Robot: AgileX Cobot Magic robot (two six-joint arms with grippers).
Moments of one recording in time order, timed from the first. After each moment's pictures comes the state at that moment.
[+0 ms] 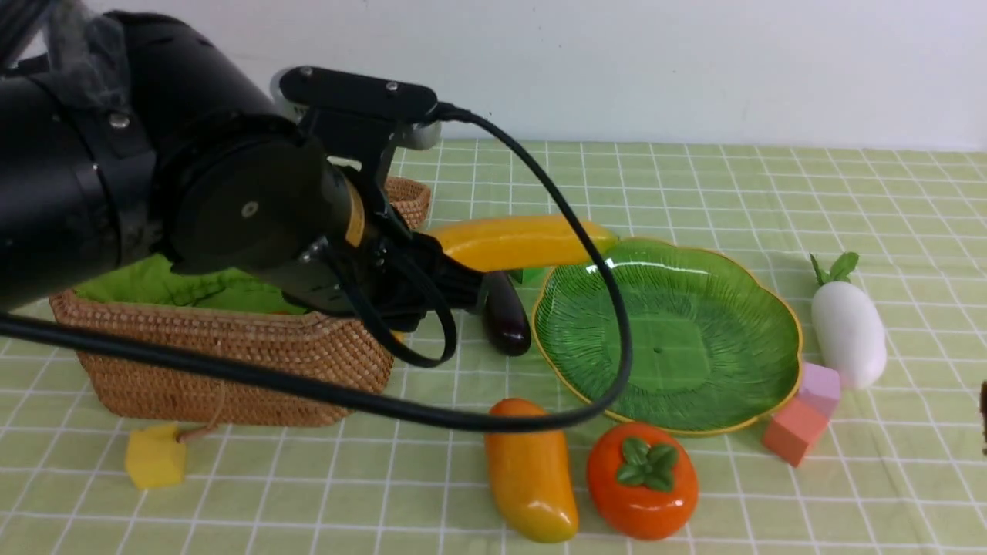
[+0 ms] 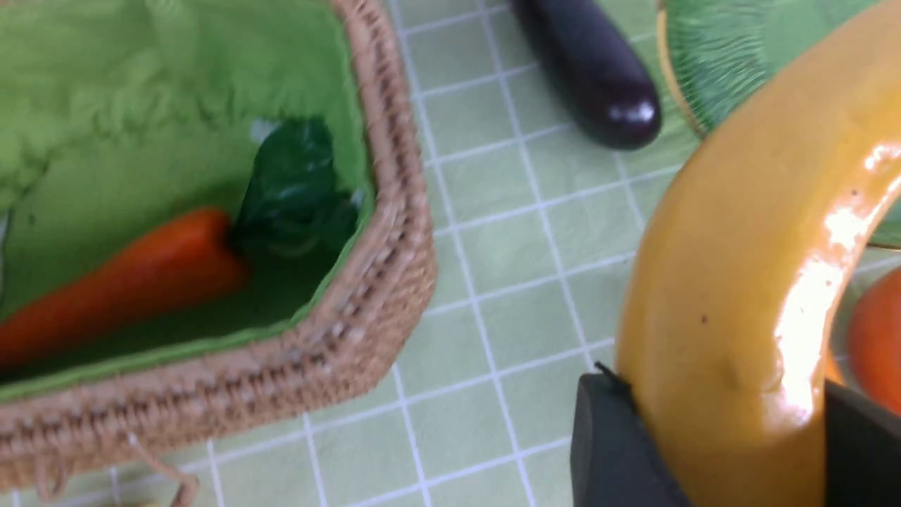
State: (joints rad) right arm 0.25 0.58 -0.89 0.70 0.90 -0.54; left arm -0.69 1.45 -1.27 0.32 0.80 -0.51
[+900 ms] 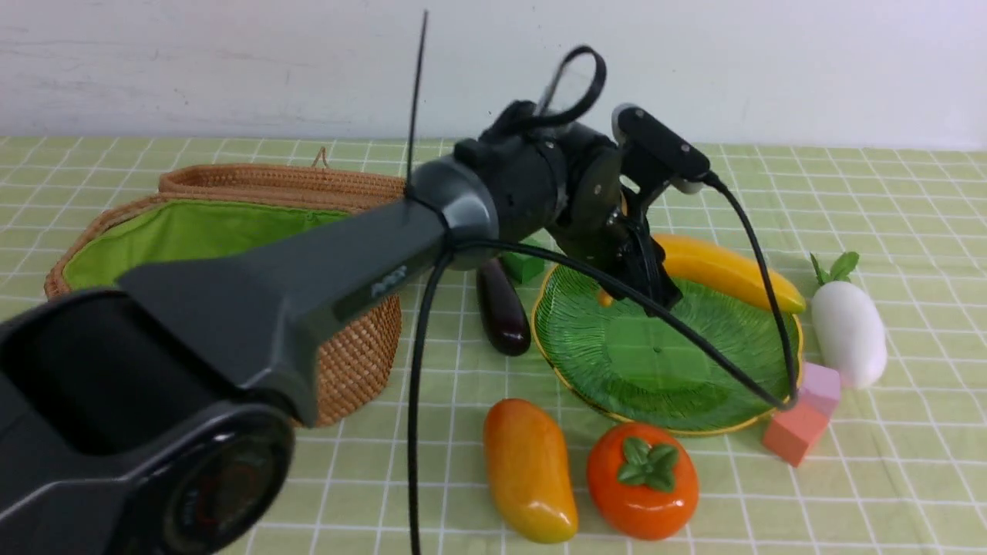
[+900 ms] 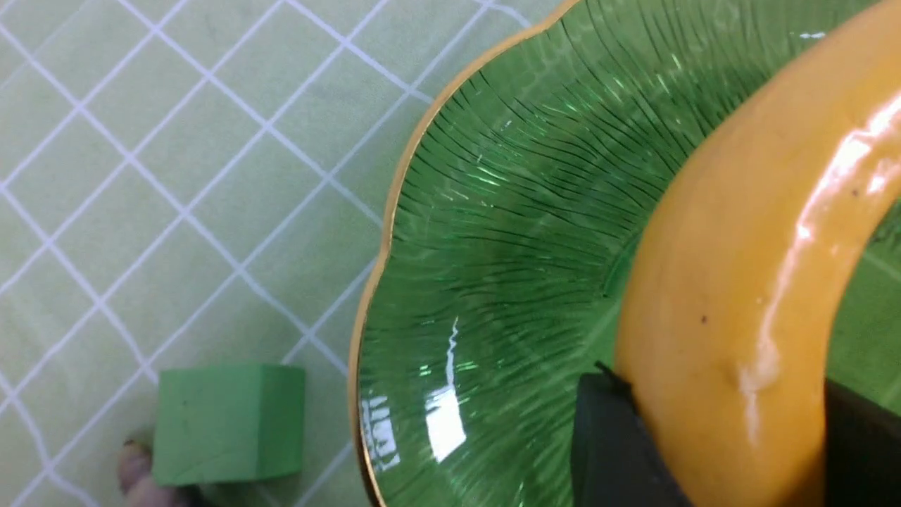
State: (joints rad) right arm 0.25 0.58 -0.94 0.22 0.89 -0.15; left arm -0.69 2.31 -2.11 0.07 0.67 0.19
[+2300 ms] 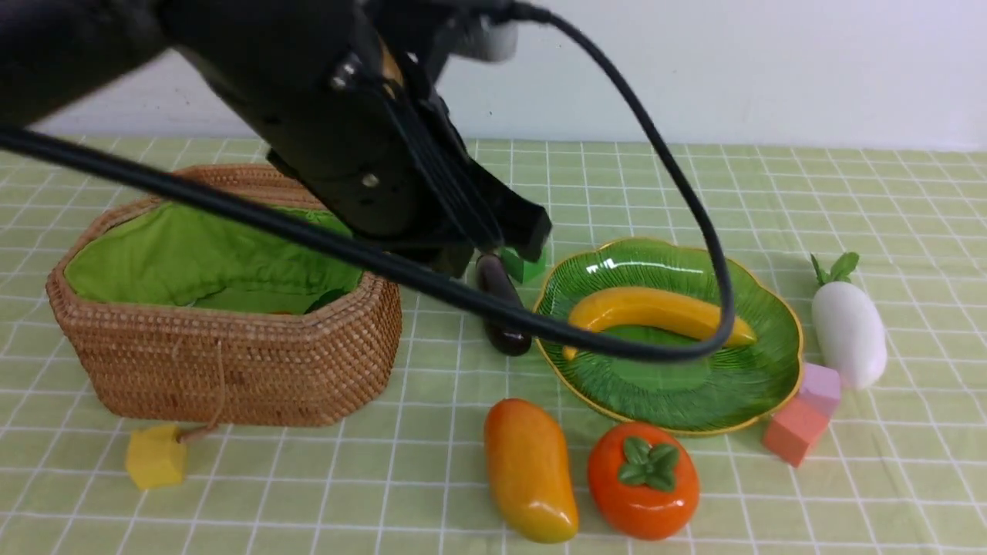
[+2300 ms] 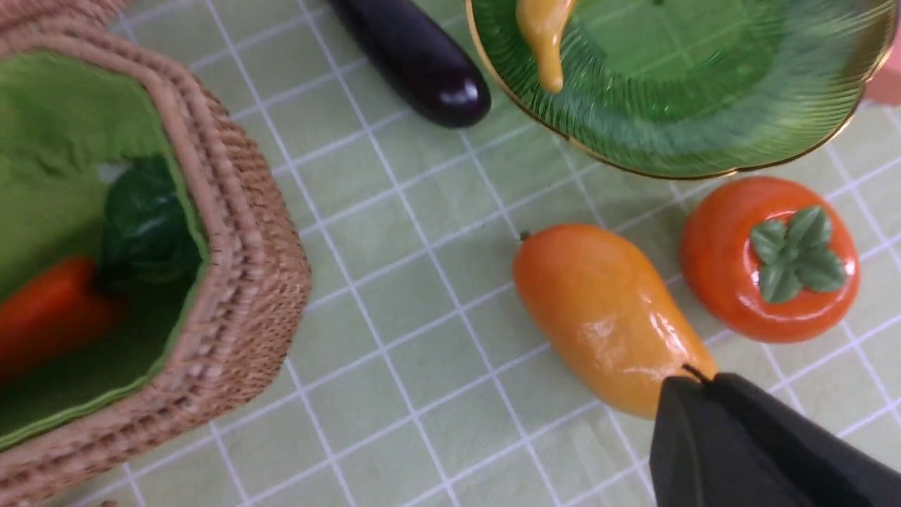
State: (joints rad) right arm 0.25 0.73 -1.02 0.28 0.99 -0.13; left arm -0.69 1.61 -1.60 0.07 1.06 -0.24
